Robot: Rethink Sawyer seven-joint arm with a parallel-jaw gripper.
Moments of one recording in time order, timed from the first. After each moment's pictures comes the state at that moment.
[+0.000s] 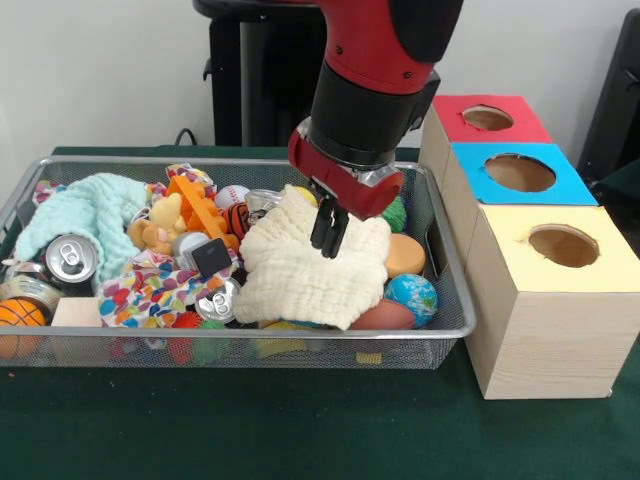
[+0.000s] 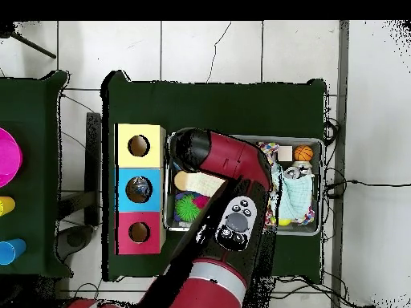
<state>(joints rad) 0.05 -0.36 -0.42 1.33 0.28 0.69 2.23</state>
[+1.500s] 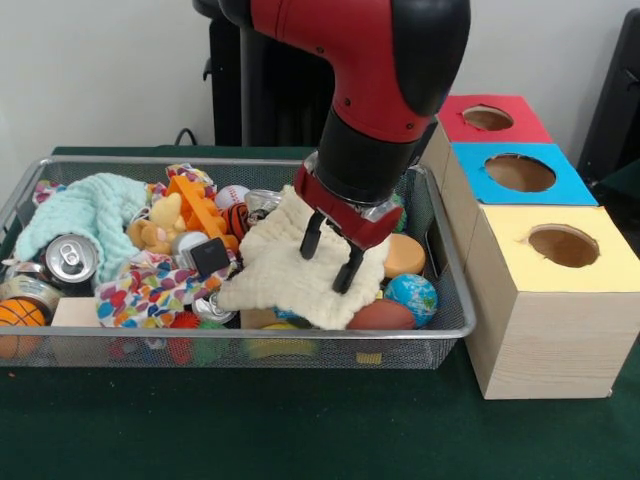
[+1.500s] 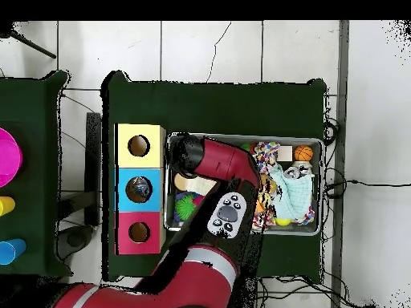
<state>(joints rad) 0.07 -0.28 -0.42 1.34 0.28 0.65 2.23</state>
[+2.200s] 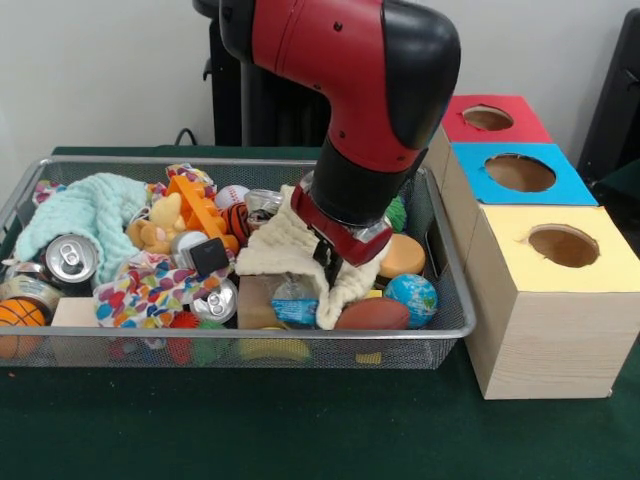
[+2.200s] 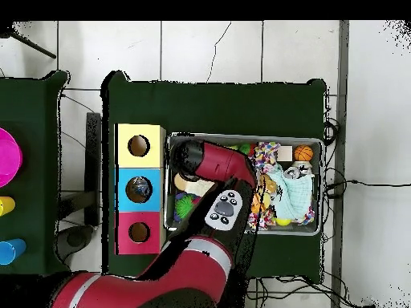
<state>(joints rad) 0.08 -0.21 -0.44 1.32 0.30 0.65 2.23</state>
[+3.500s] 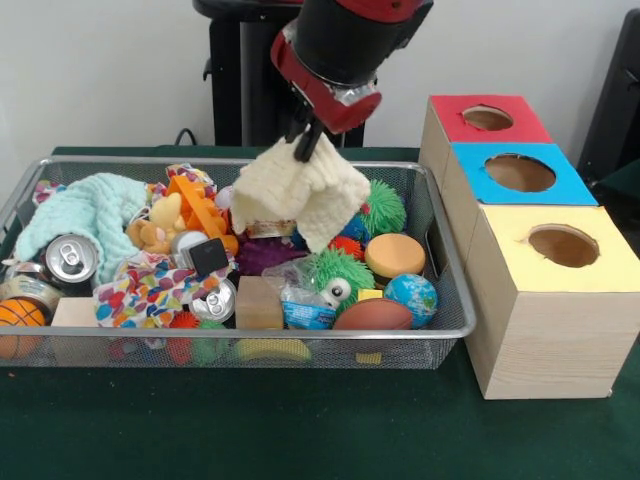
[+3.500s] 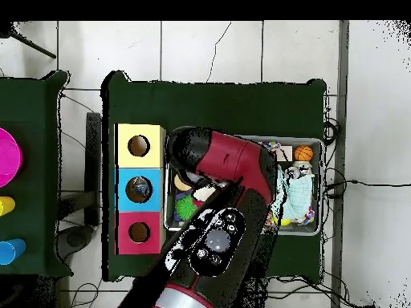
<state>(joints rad) 0.13 -0.37 -0.62 1.29 0.24 1.03 2.23</state>
